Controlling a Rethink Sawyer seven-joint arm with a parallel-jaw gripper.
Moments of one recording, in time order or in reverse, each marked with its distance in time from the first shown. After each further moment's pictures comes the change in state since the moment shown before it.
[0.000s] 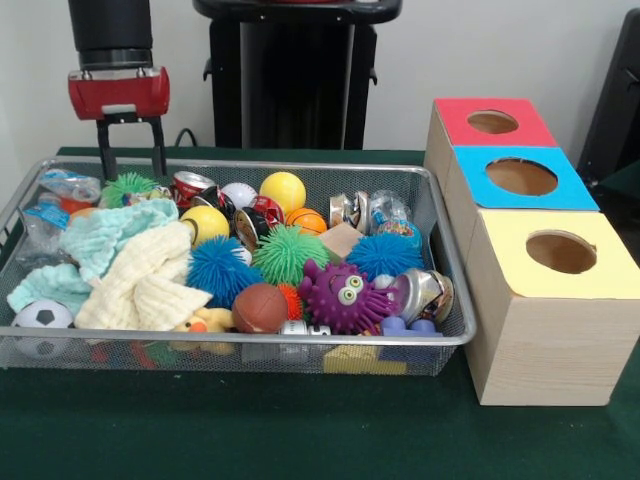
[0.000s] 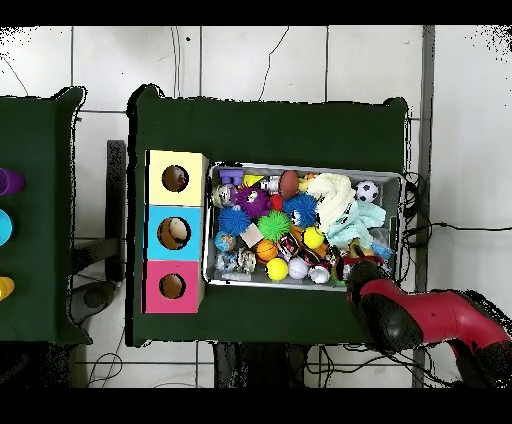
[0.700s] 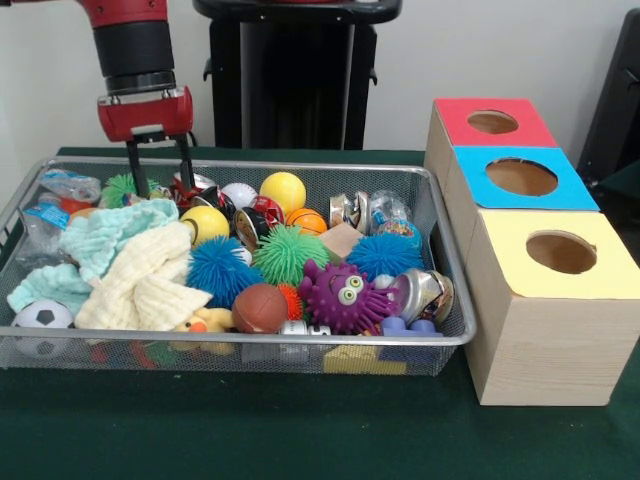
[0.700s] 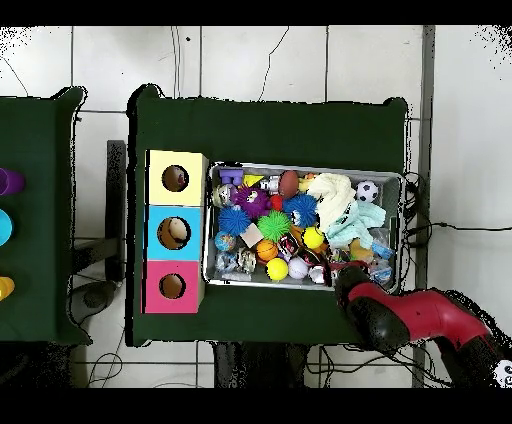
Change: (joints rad) arm -0.009 0.098 -0.005 0.000 -0.059 -0.001 0.000
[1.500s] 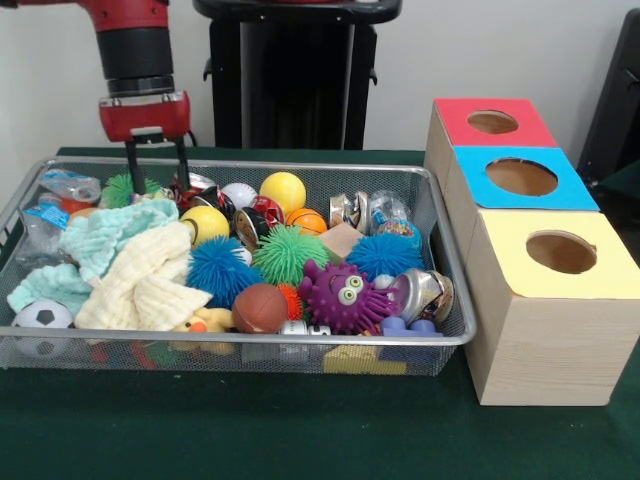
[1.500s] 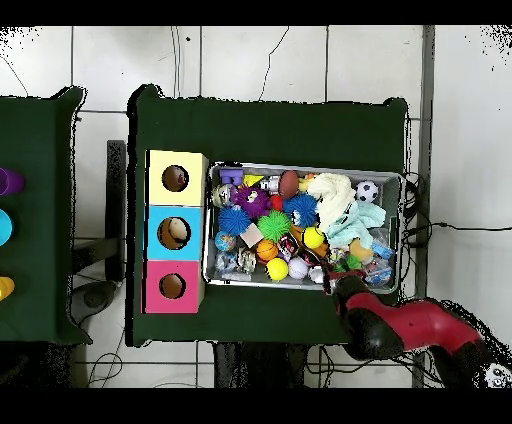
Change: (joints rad) arm 0.093 0.000 -0.159 -0.004 -0.044 -0.131 0.000
